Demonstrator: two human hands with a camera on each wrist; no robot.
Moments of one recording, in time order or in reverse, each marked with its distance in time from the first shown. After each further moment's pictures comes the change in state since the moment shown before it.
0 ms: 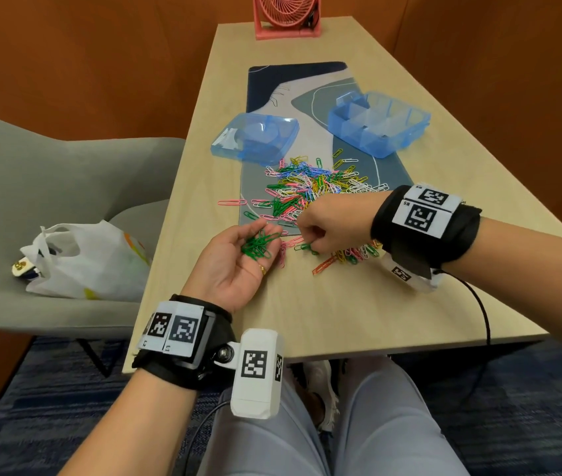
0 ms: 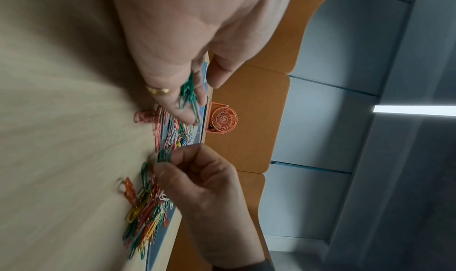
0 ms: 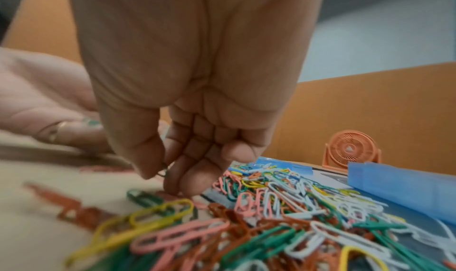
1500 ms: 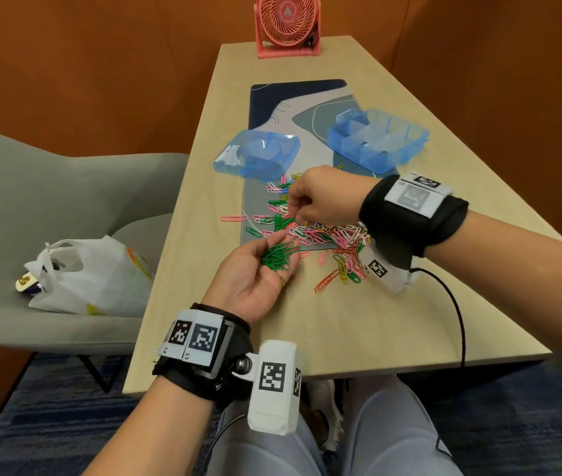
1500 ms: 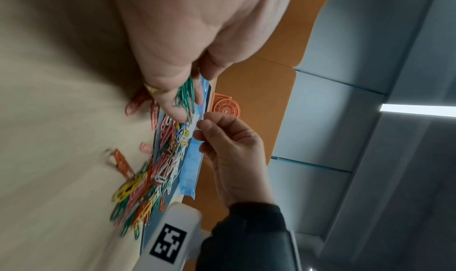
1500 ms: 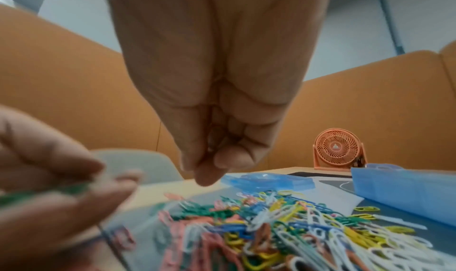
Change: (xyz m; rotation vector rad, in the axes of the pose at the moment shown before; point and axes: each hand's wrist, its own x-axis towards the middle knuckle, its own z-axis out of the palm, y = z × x) left_hand 0.009 -0.011 0.018 0.018 0.014 -0.054; right_hand 0.022 0.012 -0.029 0.224 0.299 0.062
